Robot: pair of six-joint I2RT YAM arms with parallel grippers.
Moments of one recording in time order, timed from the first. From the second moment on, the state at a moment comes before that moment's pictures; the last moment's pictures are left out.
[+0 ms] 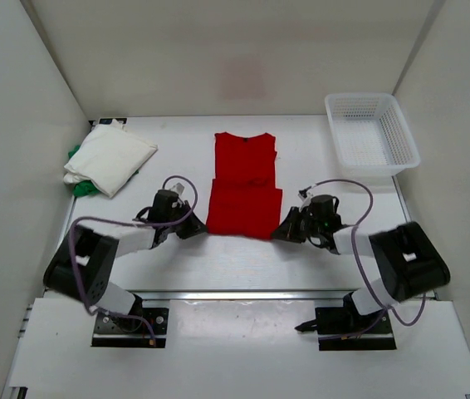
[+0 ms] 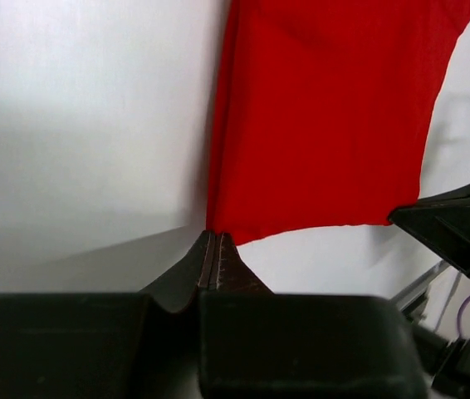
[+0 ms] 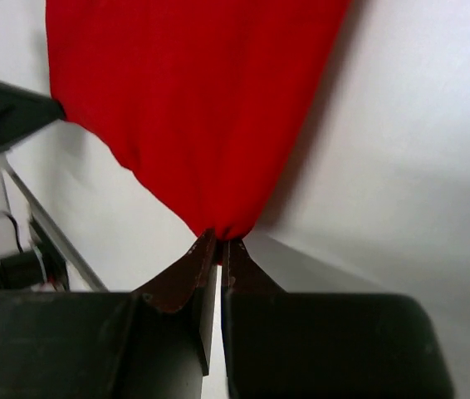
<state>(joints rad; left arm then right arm) -0.38 1.52 0.55 0.19 0.31 -0.81 0.31 1.53 0.46 0.37 -0.56 0.68</state>
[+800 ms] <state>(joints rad) -0.43 1.45 1.02 -0.15 0.19 -0.78 0.21 1.49 0.99 -0.06 -0.53 0.55</state>
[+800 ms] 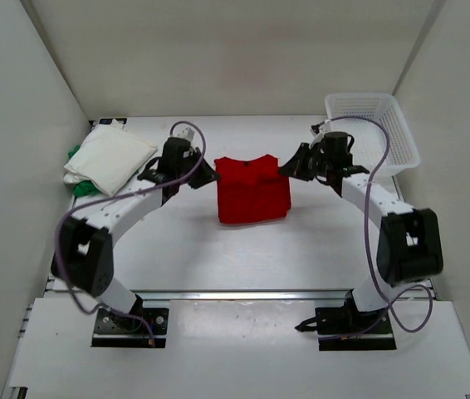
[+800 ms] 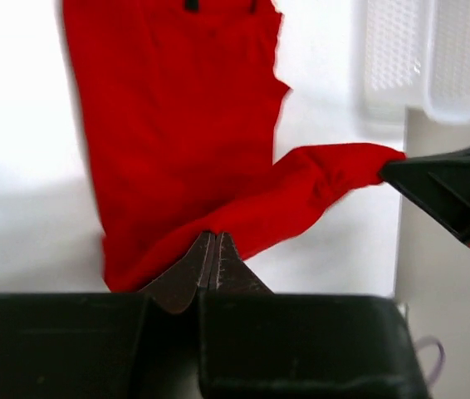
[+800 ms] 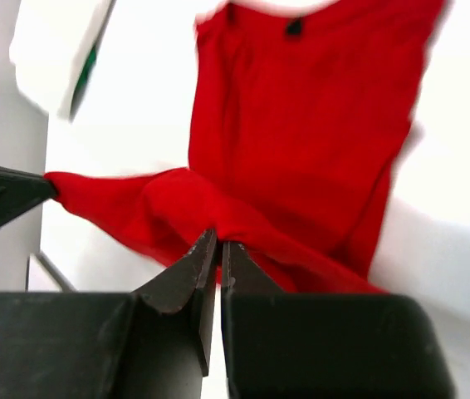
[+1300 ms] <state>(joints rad) -0.27 2.10 1.54 -0.16 0.12 -0.78 0.11 2.36 1.96 -0.20 -0.70 0.53</state>
